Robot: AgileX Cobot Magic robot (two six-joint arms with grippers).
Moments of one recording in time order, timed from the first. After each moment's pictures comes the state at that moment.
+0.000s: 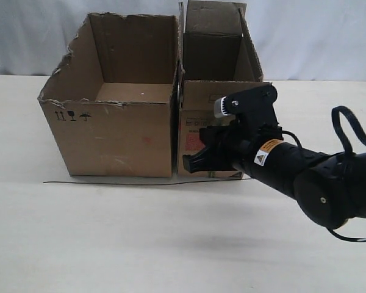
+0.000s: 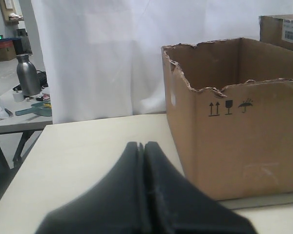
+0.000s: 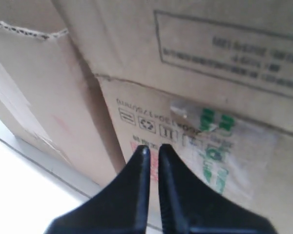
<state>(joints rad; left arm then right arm) -0.10 0.00 0.00 0.16 0.15 -0.04 0.74 1.67 -0.65 0.12 -0.50 0.00</state>
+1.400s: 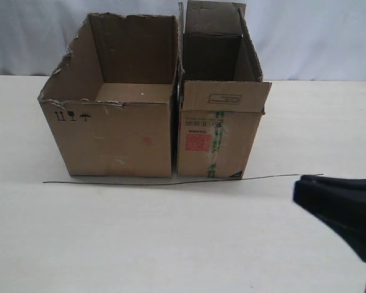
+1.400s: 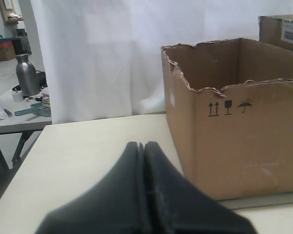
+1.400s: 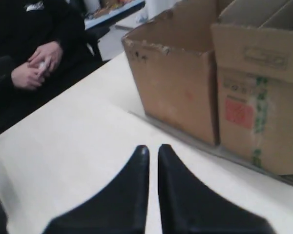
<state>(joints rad) -0.10 0.00 0.00 0.16 0.15 -0.04 0.88 0.53 -0.37 0.24 0.24 -0.04</state>
